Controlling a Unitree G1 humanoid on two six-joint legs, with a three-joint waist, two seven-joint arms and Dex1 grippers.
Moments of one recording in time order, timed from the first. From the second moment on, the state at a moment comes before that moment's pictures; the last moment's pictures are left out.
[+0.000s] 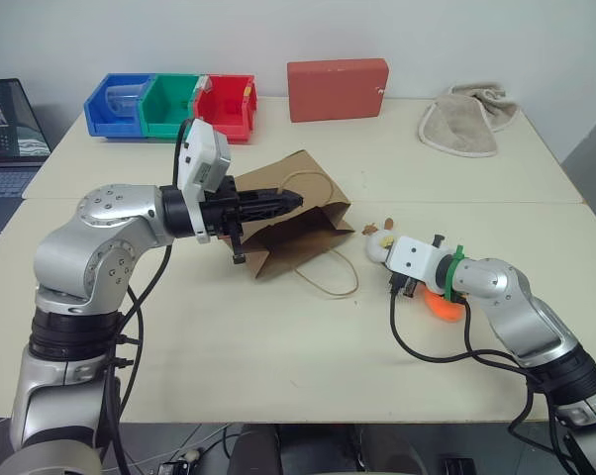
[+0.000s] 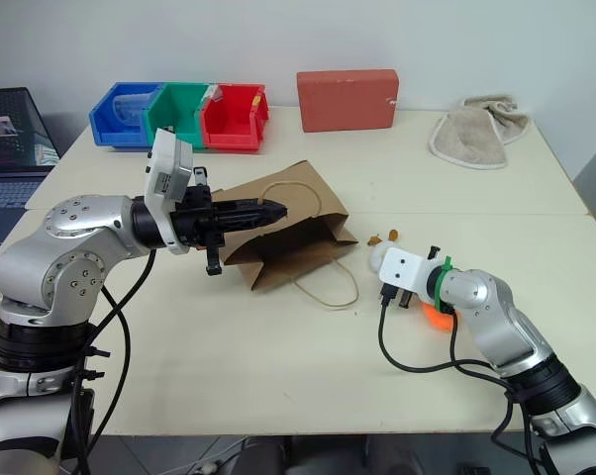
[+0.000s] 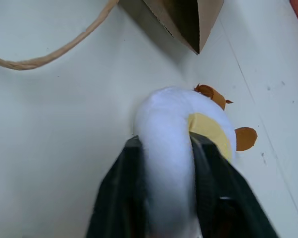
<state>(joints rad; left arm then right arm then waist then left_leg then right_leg) -0.67 0.72 0.05 -0.20 -0.65 0.67 -1.04 -0.44 -0.70 0.34 -0.18 -0.19 0.35 0.69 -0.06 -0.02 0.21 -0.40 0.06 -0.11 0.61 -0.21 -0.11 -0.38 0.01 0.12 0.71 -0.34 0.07</state>
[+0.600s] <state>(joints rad) -0.69 0.72 0.04 -0.22 -0.65 0.69 -1.06 -0.56 -0.64 0.23 -0.49 0.22 0.66 0.91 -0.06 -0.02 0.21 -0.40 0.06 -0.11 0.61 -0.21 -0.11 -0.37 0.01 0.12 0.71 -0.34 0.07</state>
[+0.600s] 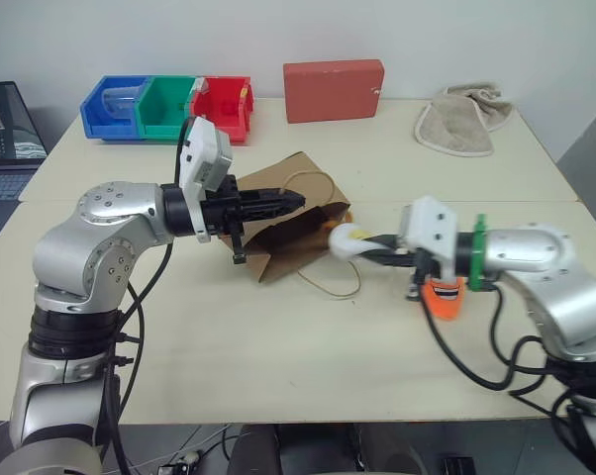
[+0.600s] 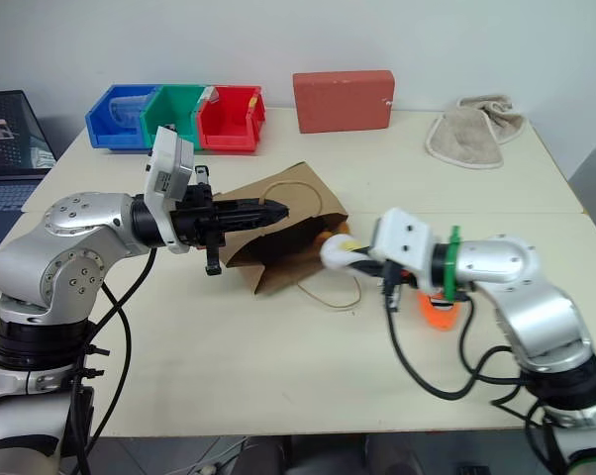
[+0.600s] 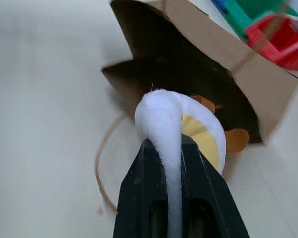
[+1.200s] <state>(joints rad) -0.70 0.72 0.04 -0.24 -0.69 0.72 -1.05 -0.74 -0.17 0.39 0.03 -0.04 0.51 0.53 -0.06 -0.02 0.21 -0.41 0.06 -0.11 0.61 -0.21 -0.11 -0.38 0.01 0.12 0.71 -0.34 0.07</state>
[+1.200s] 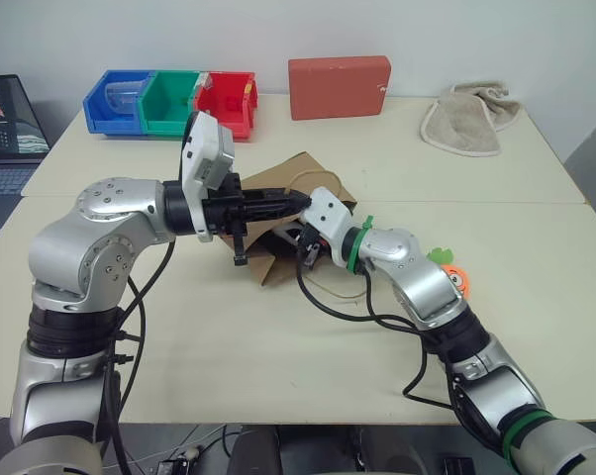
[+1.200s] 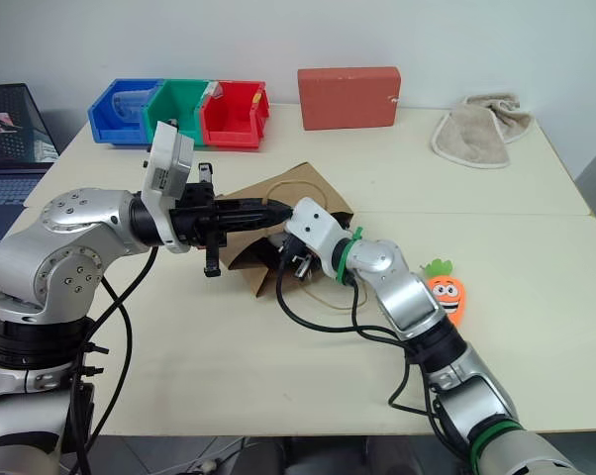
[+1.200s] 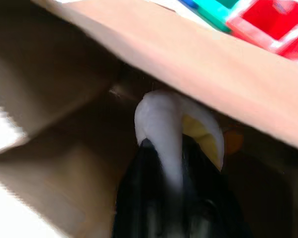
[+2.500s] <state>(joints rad) -0.70 0.69 0.01 -0.22 -0.65 0.69 -1.06 -0.18 -1.06 0.07 -0.34 0.02 0.42 0.96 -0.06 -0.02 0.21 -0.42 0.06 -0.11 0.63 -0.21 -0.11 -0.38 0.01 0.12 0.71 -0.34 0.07</state>
